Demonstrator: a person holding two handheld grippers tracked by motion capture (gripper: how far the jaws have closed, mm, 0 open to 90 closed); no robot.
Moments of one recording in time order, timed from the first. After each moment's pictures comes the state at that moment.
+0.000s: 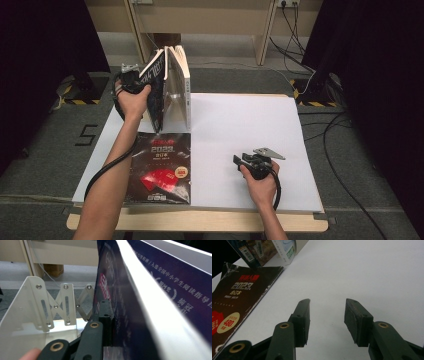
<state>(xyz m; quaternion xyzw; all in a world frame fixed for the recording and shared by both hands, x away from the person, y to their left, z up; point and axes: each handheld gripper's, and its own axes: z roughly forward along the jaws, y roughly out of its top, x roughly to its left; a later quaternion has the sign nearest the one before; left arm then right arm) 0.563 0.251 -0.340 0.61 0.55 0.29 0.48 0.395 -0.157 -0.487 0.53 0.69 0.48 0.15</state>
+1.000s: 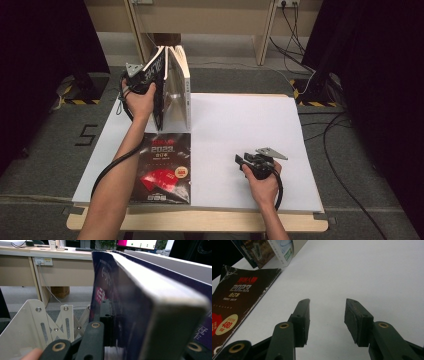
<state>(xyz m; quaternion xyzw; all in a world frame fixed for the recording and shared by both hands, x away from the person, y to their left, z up) 0.576 0.238 -0.352 0.58 0.52 0.36 0.52 0.396 -0.163 -0.487 0.53 0.68 0.48 0.15</state>
